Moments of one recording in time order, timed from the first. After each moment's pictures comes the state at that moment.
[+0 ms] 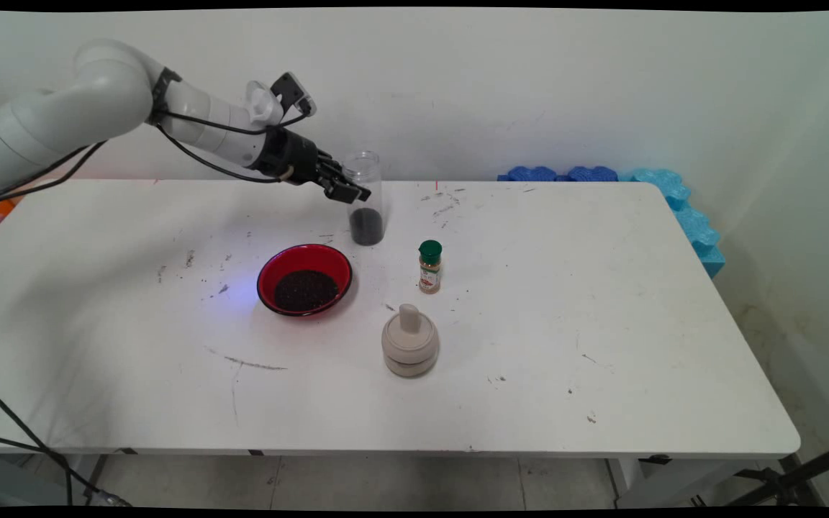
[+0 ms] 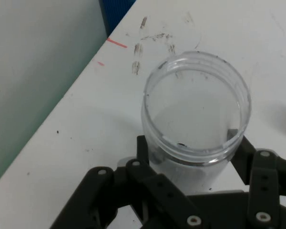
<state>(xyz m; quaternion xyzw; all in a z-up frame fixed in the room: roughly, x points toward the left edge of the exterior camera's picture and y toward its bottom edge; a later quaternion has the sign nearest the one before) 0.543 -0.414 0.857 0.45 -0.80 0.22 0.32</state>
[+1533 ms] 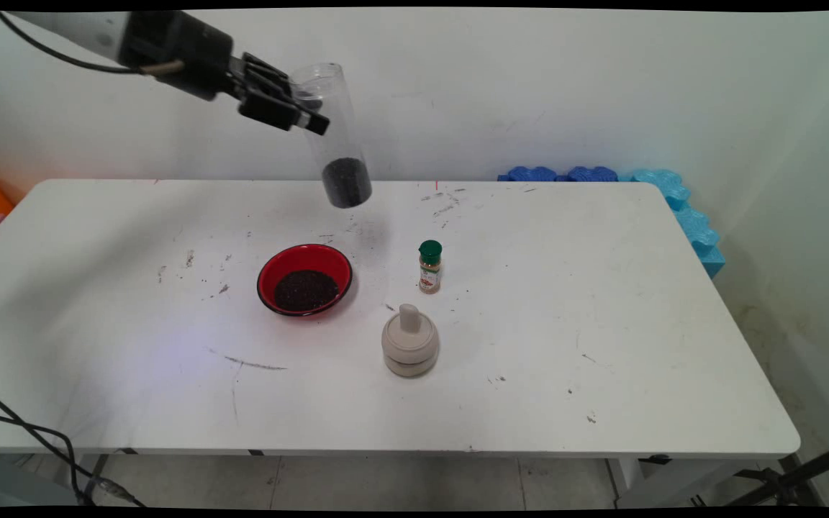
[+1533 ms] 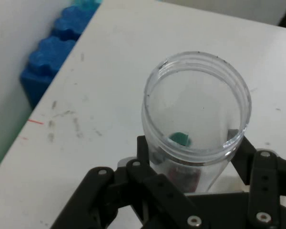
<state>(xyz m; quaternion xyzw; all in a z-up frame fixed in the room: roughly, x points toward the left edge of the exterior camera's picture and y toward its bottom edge) 0.564 -0.324 1.032 0.36 -0.82 0.15 0.42</state>
